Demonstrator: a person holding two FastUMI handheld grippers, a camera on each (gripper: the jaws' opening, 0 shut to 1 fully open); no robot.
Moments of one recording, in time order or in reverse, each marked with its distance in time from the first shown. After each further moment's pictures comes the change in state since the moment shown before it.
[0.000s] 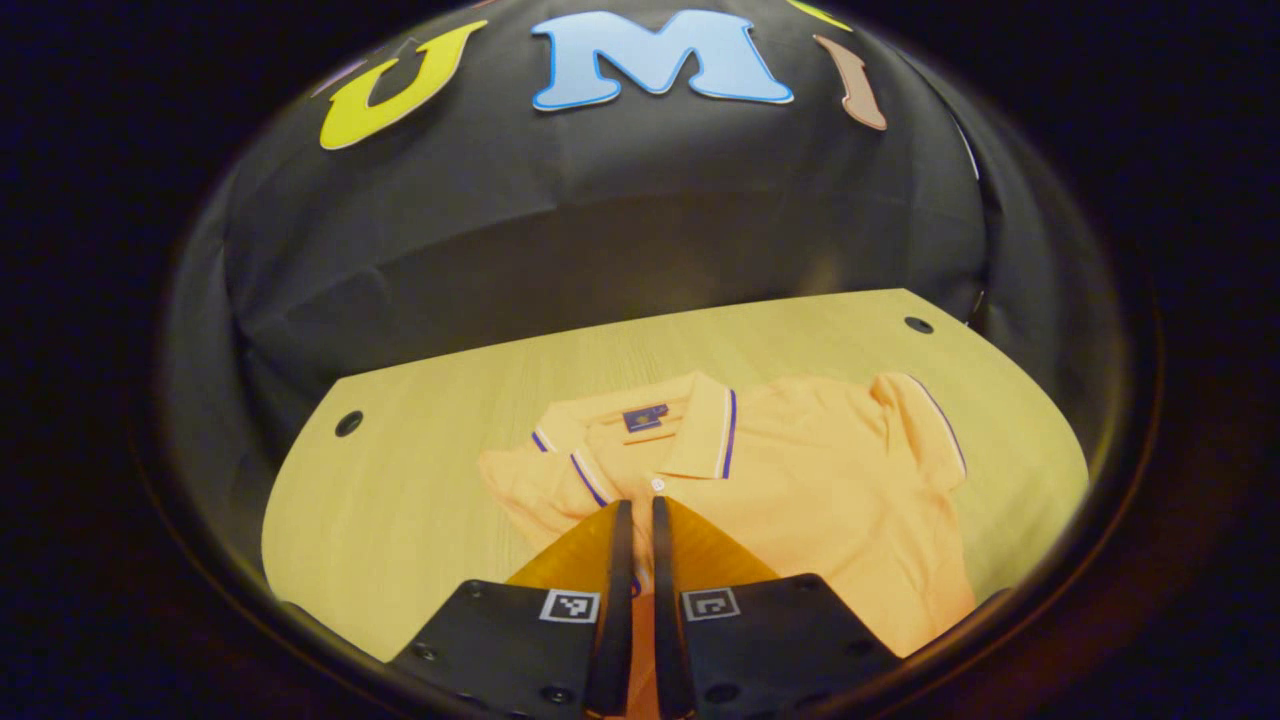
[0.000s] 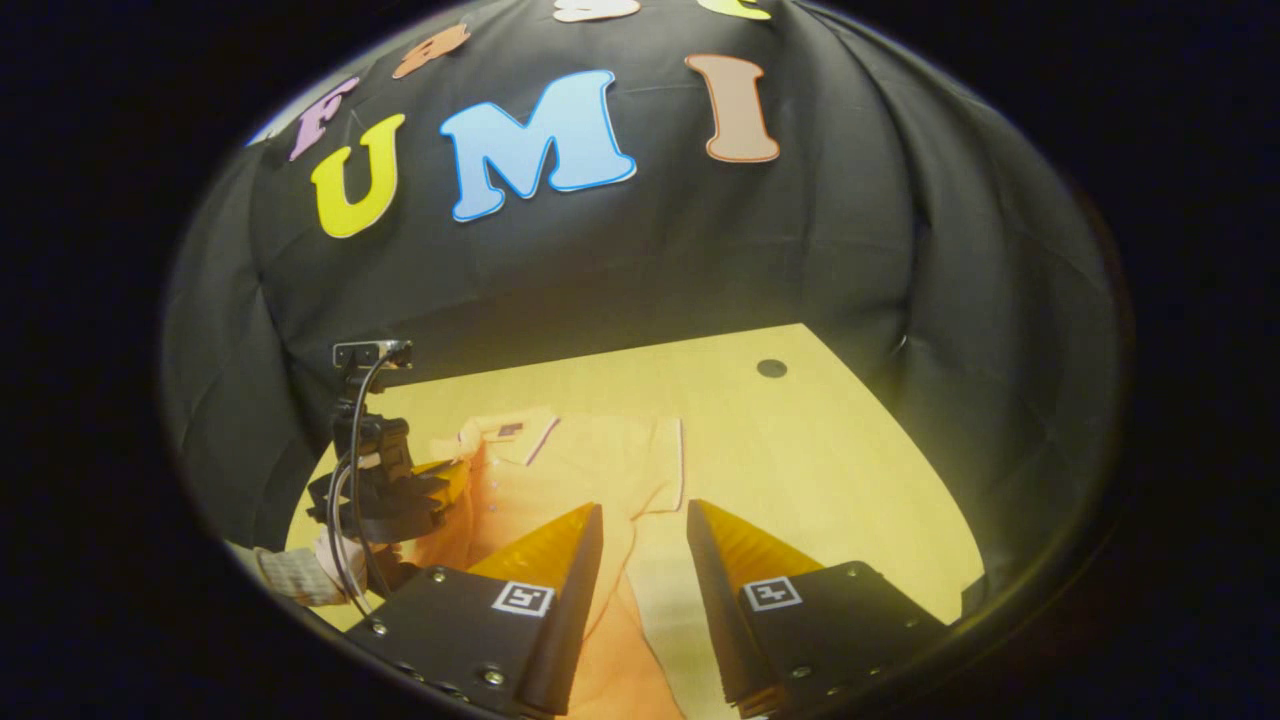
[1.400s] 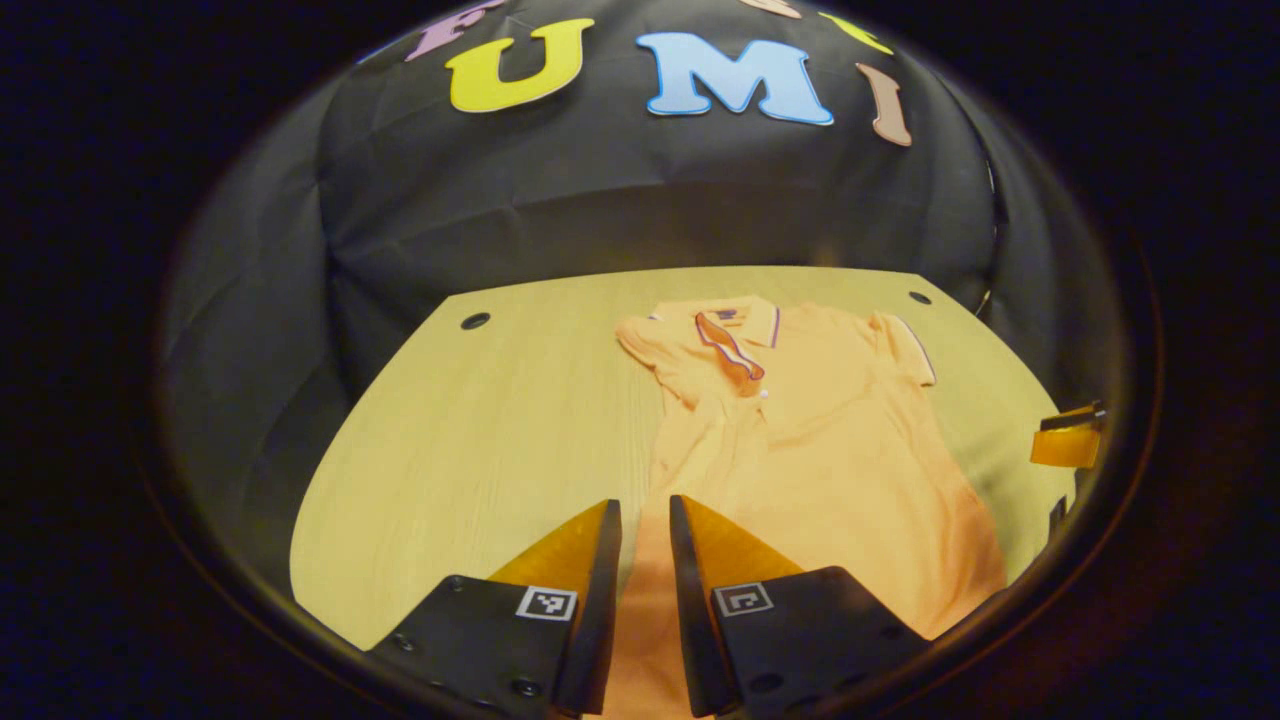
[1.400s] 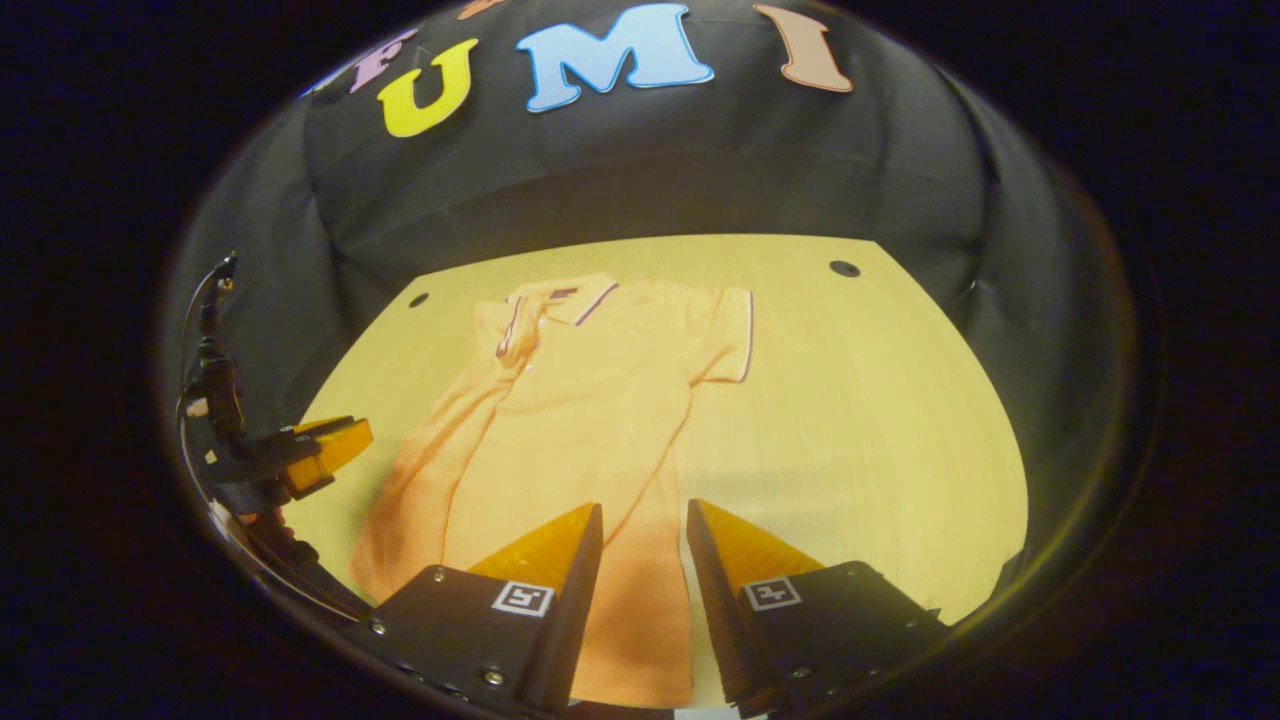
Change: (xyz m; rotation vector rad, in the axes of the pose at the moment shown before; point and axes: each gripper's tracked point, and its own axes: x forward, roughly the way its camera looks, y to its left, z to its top) left arm -0.204 0.070 -0.125 -0.101 0.087 0.127; right arm 0.004 0.024 -0.140 -0.142 0.254 0.161
